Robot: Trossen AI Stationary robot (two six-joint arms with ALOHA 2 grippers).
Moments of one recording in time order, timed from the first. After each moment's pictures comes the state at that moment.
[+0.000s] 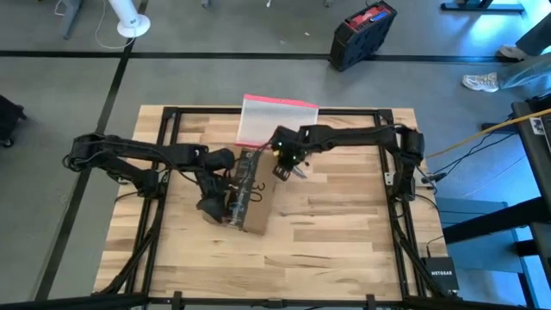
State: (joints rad) left arm 0.07 1.30 0.79 -0.50 0.91 -0.35; right arm -0.22 1.88 1.43 -0.69 -0.10 0.32
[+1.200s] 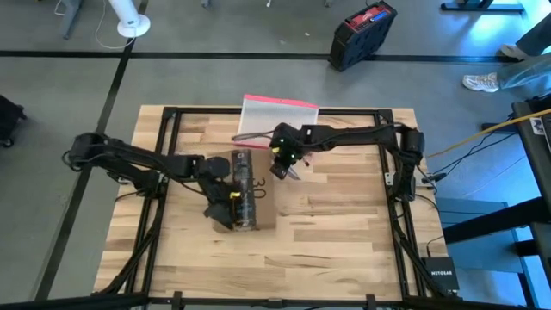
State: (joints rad) left arm -0.04 1.32 0.65 0.11 0.81 -0.77; right arm -0.26 1.88 1.35 -0.44 -0.24 0.33
